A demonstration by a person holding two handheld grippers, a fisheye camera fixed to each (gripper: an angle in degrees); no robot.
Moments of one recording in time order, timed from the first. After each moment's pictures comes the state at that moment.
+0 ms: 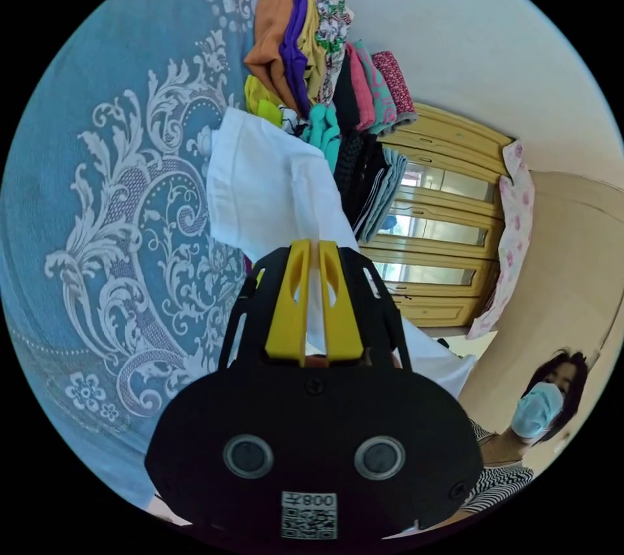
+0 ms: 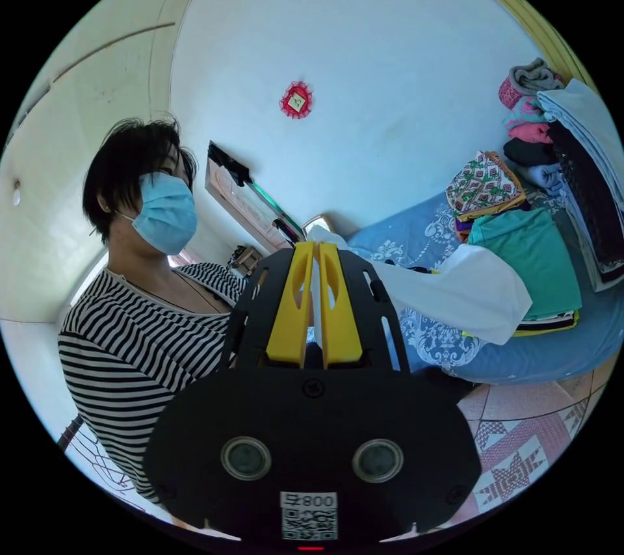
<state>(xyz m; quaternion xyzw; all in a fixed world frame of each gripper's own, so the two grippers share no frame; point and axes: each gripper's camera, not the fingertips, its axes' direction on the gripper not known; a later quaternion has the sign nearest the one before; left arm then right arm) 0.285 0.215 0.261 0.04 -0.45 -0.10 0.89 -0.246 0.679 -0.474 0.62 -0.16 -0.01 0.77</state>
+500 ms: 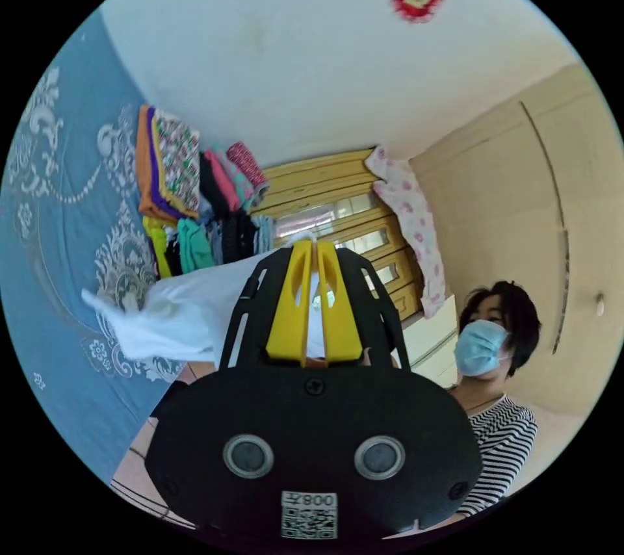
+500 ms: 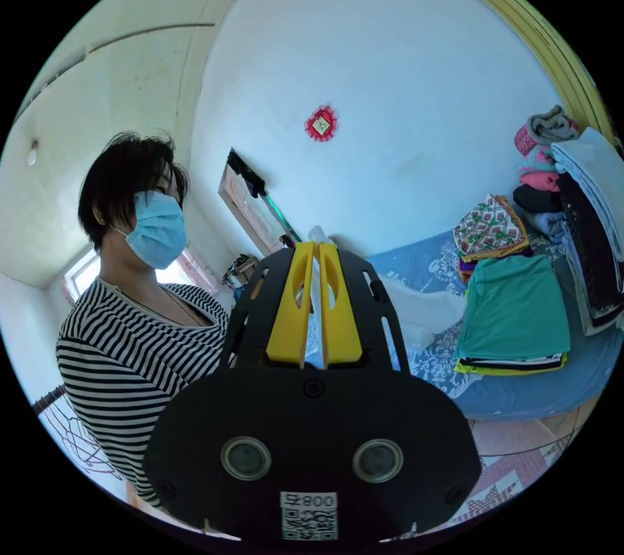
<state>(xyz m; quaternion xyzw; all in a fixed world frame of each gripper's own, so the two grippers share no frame) 0.503 0.404 0.148 0.11 -0.34 0.17 0.92 -0.286 0.724 -0.538 0.67 -0.12 -0.06 0.73</state>
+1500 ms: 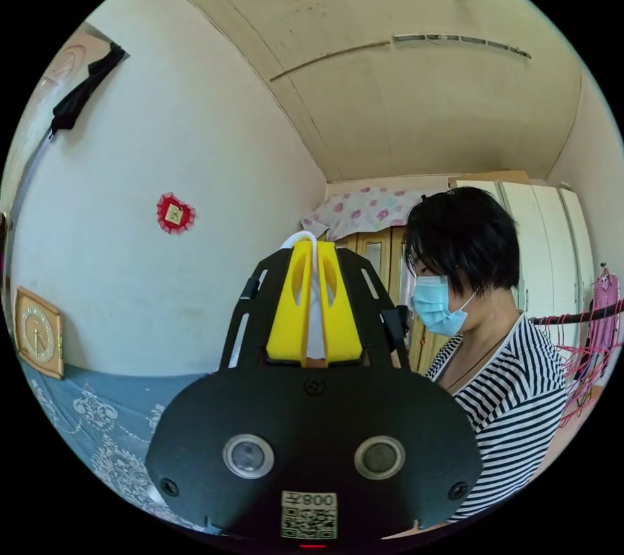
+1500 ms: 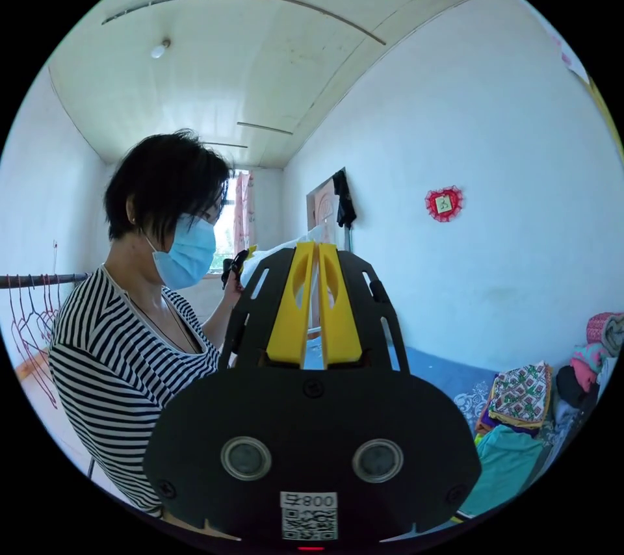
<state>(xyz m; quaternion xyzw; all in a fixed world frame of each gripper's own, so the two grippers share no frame) 0.753 0.894 0.093 0.10 -0.45 0.66 0.59 -0.612 0.735 -0.548 0.71 -0.03 -0.33 0.63</state>
